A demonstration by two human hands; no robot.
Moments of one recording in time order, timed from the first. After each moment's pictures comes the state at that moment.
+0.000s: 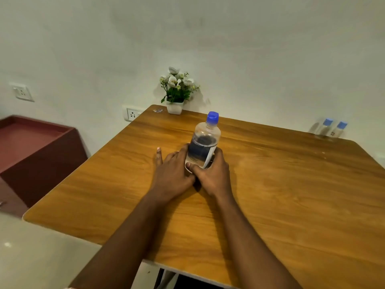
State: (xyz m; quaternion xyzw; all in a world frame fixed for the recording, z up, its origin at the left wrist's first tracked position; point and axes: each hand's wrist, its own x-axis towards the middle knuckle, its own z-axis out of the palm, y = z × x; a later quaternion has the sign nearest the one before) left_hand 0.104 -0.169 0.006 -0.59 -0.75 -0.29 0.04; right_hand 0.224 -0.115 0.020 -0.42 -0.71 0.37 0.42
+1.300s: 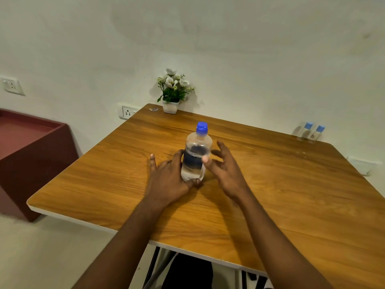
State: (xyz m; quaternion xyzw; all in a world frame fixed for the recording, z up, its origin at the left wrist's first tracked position) left_hand 0.124 -0.211 0.008 -0.59 -0.75 -0.31 0.00; right_hand 0.282 -0.146 0.058 -0.40 -0.75 0.42 0.32
